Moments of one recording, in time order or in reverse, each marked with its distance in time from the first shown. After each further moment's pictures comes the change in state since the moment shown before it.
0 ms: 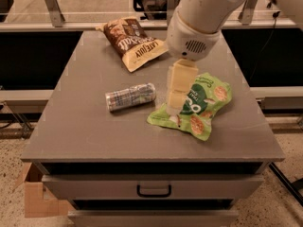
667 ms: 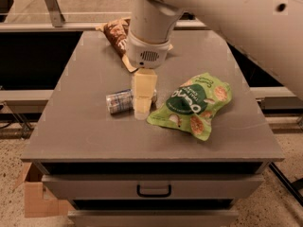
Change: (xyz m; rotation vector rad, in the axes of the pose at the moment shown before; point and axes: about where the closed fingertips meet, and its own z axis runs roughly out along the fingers) arm -0.060 -0.009 0.063 -0.104 0.035 -0.112
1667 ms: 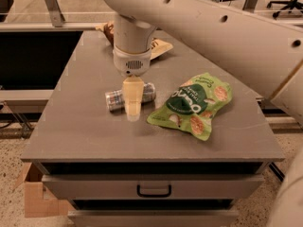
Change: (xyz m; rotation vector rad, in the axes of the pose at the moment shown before) arm -0.009 -0.020 0.048 -0.058 0.084 -0.049
